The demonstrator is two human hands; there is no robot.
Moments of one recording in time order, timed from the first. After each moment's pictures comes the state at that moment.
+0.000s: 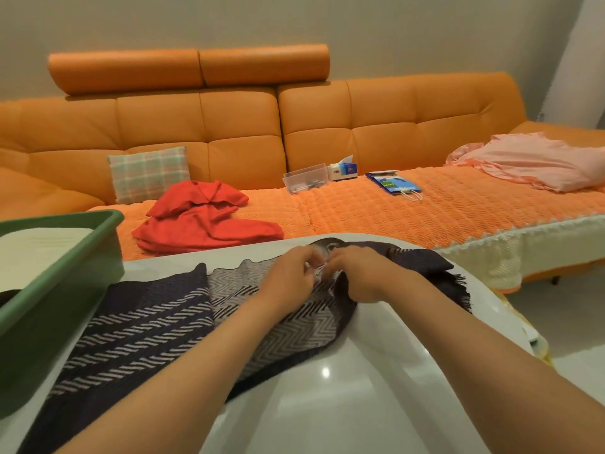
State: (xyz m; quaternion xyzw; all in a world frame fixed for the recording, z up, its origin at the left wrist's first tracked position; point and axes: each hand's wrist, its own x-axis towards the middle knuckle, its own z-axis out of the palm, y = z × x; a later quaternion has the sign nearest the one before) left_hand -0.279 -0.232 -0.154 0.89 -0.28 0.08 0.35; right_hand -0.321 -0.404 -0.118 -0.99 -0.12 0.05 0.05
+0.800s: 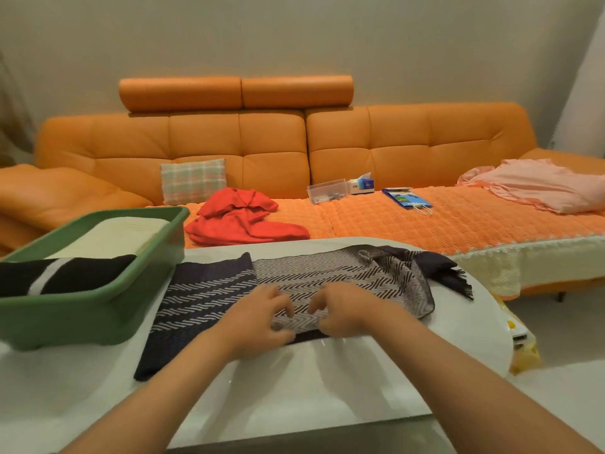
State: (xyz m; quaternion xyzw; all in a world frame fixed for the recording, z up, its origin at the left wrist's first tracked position) left_hand -0.398 -0.087 -0.149 0.93 -0.34 0.04 0.12; right_hand -0.430 -0.300 -0.110 -0.98 -0.14 0.08 0.10
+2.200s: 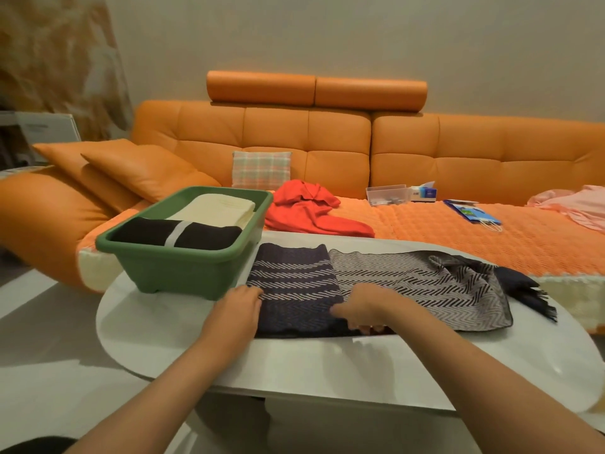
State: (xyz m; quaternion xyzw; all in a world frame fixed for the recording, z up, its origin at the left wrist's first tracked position) left_hand -0.454 0.075 -0.170 0.97 -0.07 0.17 0.17; right_hand -0.447 -0.176 -0.091 -0.98 -0.03 0.18 0.13
